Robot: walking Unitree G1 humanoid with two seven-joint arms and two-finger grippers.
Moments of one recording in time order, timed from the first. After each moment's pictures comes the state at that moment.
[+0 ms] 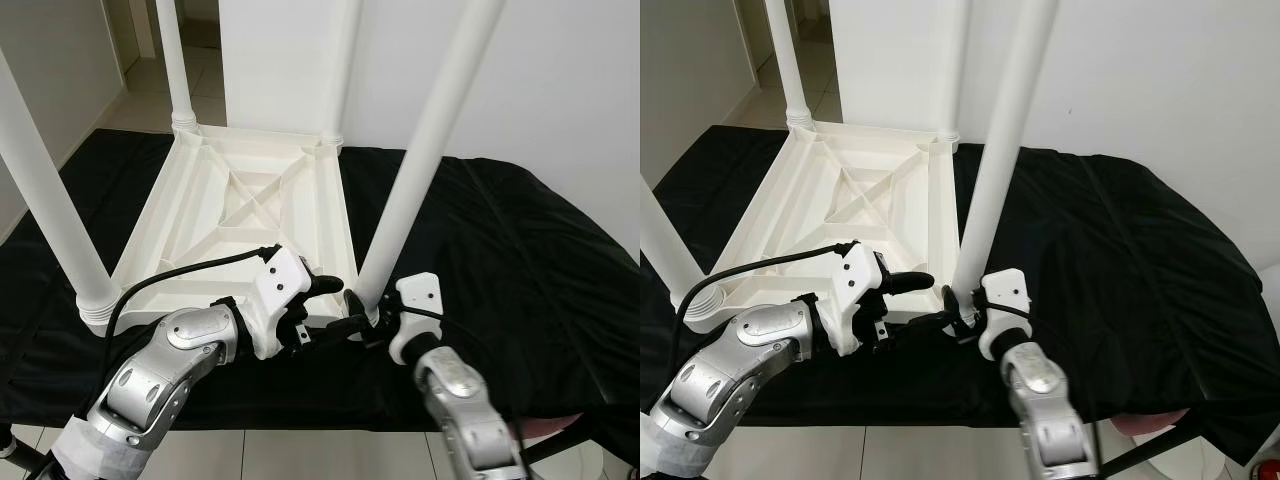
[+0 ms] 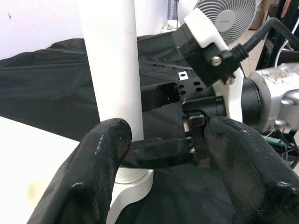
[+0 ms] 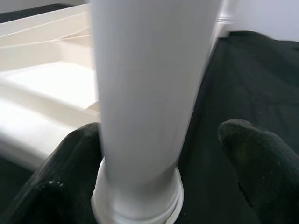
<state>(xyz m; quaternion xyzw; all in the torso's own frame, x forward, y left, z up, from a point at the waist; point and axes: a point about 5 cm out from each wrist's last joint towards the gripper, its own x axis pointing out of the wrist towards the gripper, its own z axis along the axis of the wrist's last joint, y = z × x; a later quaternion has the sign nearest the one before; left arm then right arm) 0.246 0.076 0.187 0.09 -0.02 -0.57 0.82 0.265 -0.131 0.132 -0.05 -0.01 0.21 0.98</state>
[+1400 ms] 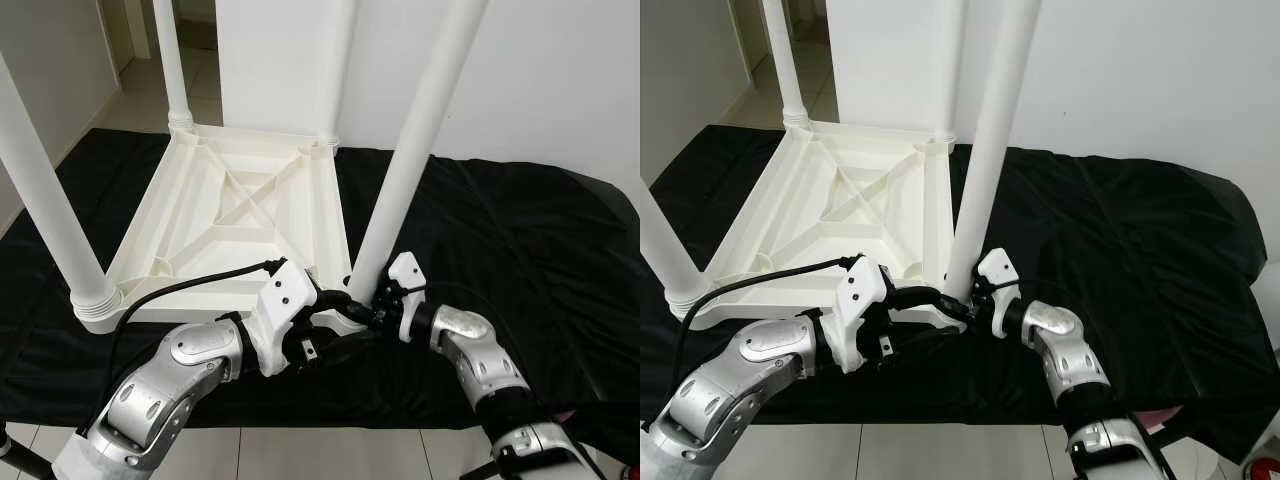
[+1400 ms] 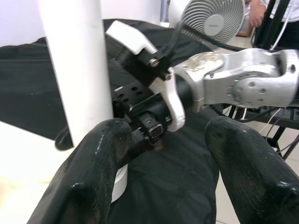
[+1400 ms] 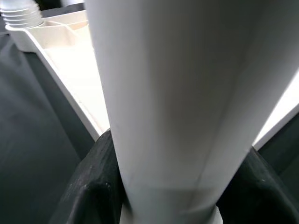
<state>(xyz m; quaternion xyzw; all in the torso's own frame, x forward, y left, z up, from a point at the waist) 0.232 0.071 0.182 0.07 0.00 -0.58 0.81 0.315 -0.129 0.117 -0.06 0.02 0.45 0.89</state>
